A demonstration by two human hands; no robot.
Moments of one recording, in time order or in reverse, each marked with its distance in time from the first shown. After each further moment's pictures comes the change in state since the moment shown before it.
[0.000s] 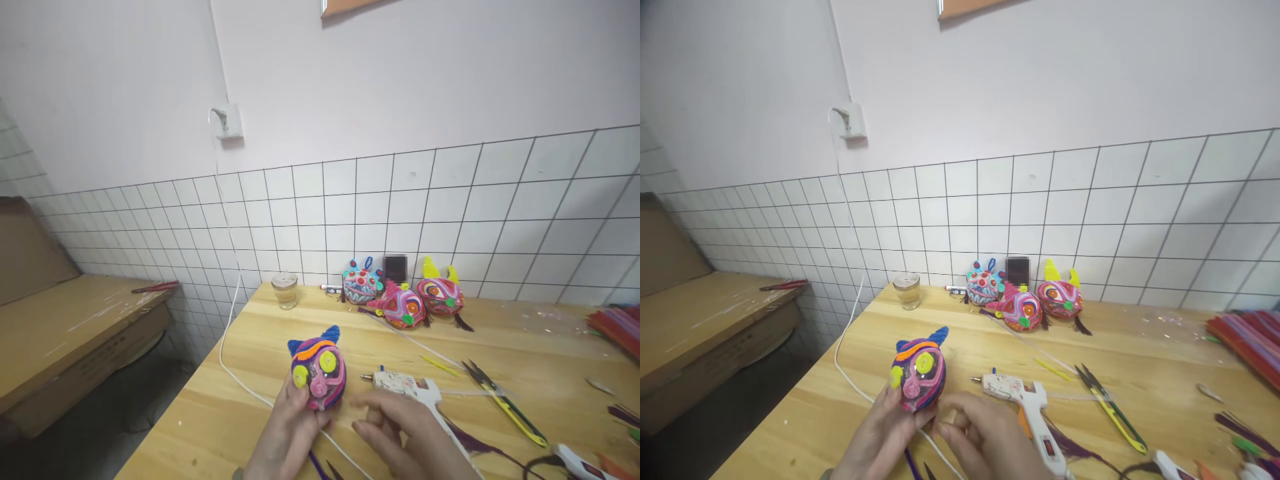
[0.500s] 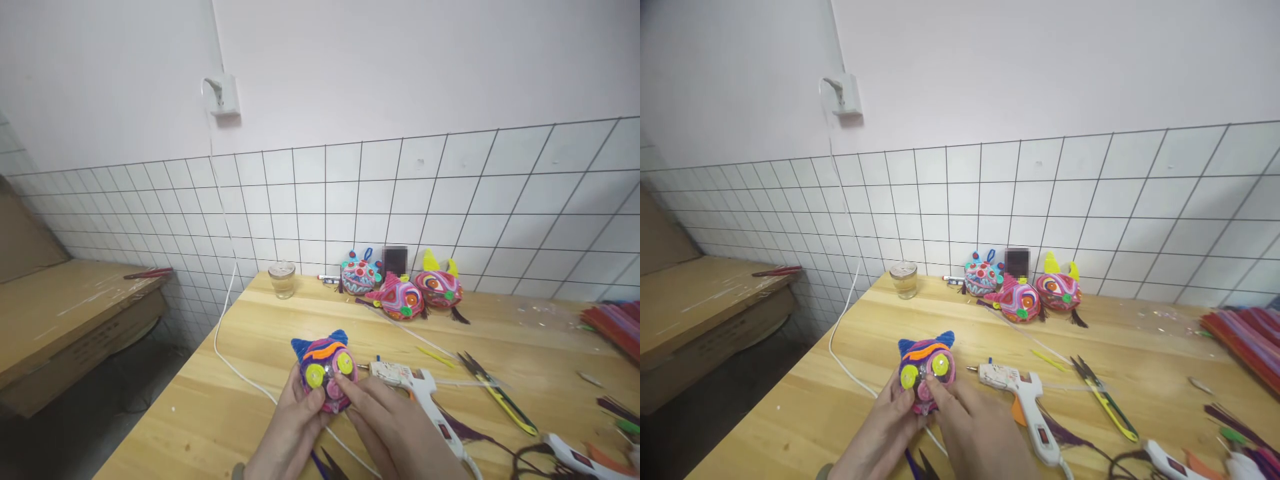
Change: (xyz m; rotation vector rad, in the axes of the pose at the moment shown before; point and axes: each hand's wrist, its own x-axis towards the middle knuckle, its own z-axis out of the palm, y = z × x) left_hand -0.002 -0.010 0.008 0.056 0.017 -0.036; right_hand 0.005 0.015 0.009 -0.490 0.039 -0.392
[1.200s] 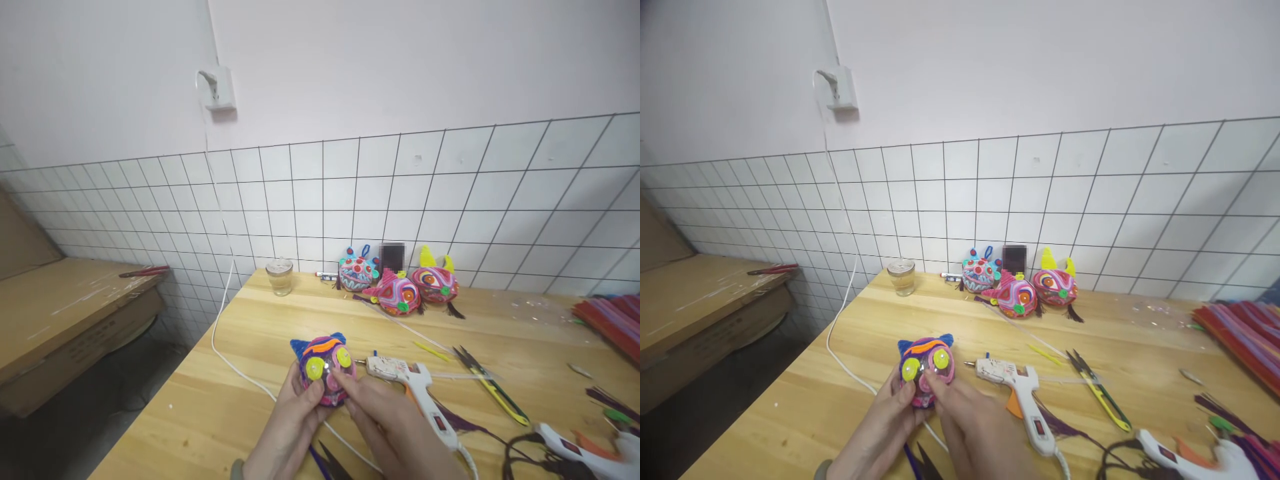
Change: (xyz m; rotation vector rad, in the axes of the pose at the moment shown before) left_hand 0.000 -0.005 -0.003 0.032 0.049 -0.020; right_hand -0.001 -0.006 0.007 0.369 0.104 0.174
